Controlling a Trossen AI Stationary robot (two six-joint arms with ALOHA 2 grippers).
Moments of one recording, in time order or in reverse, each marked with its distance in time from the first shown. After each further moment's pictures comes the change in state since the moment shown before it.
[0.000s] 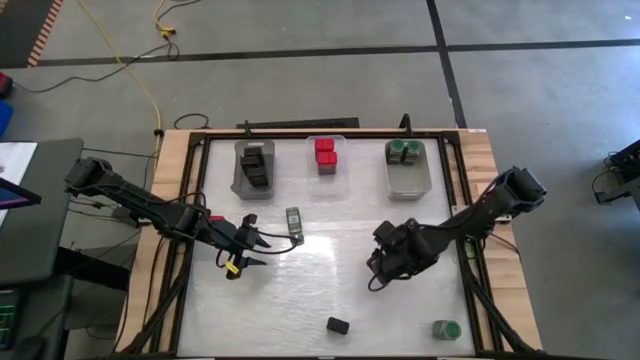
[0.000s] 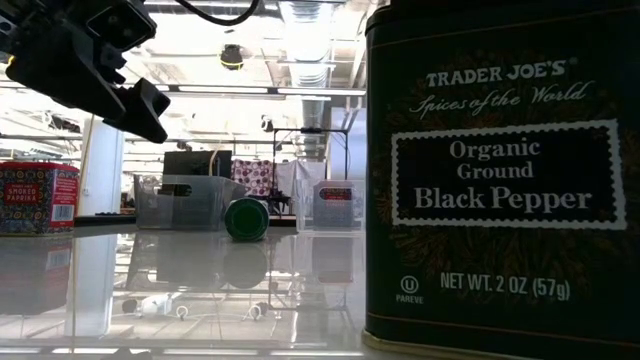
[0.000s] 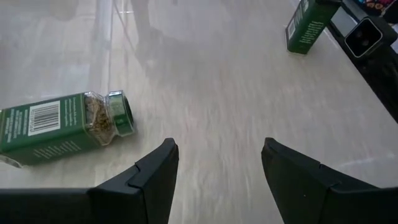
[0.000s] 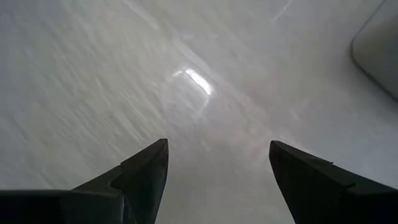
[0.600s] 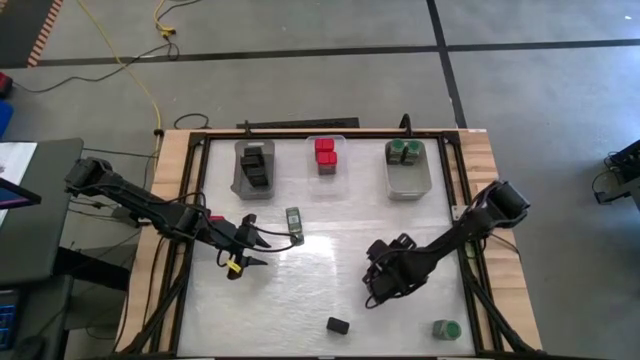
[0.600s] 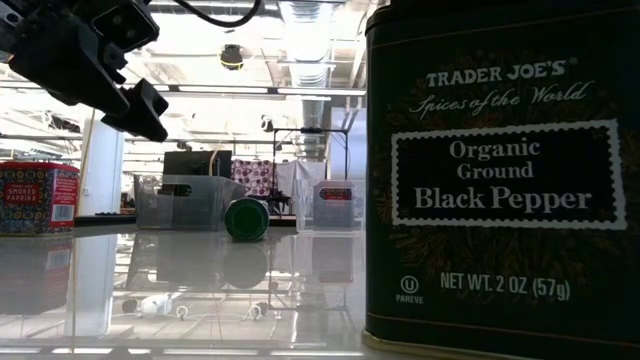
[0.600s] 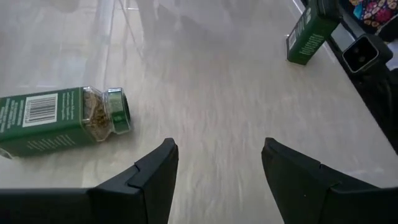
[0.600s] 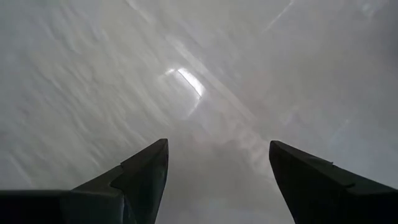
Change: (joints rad) left arm 0.000 0.000 0.001 0.011 0.000 -0.076; right arm 0.083 0.190 0.000 0.112 0.025 0.036
